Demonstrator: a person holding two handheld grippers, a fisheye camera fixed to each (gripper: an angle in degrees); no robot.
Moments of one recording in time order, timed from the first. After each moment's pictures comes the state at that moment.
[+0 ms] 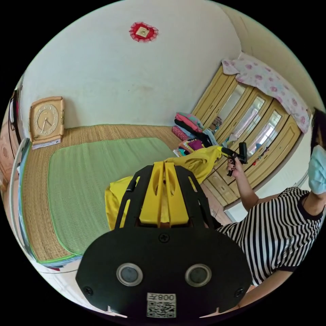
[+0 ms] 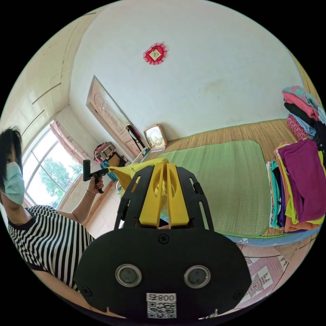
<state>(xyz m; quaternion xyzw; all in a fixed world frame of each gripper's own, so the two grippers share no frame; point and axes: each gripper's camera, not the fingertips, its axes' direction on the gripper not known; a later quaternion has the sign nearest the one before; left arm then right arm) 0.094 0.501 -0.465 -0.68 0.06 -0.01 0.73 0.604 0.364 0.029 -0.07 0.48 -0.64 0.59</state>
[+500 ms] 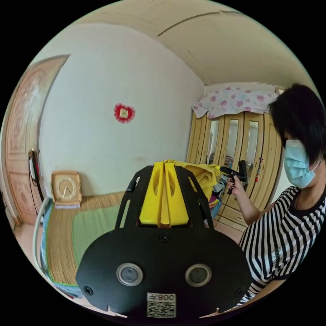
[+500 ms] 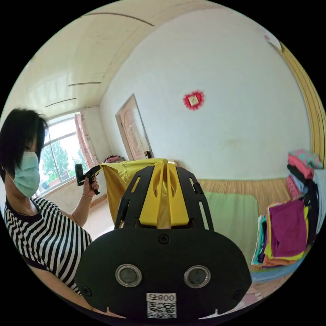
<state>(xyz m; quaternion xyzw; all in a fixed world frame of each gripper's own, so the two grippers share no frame) 0.260 0.320 -0.575 -0.44 0.10 0.13 0.88 0.588 0.542 -0.026 -0.06 0.36 -0.79 0.49</state>
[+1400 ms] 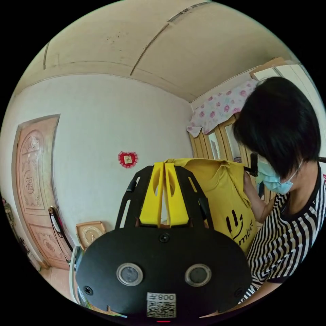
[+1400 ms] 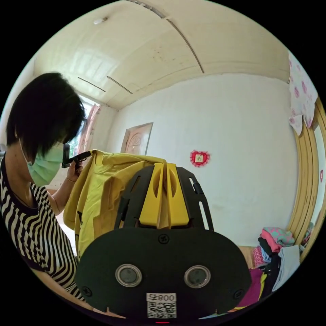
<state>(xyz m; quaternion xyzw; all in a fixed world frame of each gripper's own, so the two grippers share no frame) 0.300 0.227 -0.515 -0.33 0.12 0.26 0.90 0.524 0.689 0.024 -0.01 0.25 -0.92 0.30</state>
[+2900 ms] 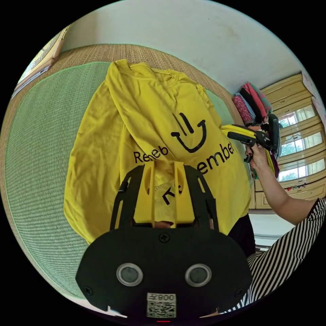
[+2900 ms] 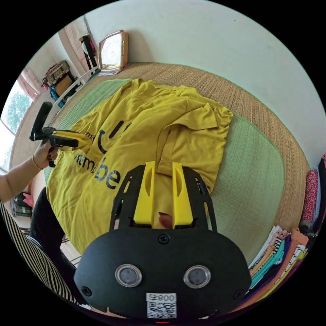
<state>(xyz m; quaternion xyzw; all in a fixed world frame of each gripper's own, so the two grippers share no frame) -0.238 0.774 -0.128 -0.82 -0.09 -0.05 0.56 0.644 0.074 0.439 -0.19 0.74 -0.55 0.33</state>
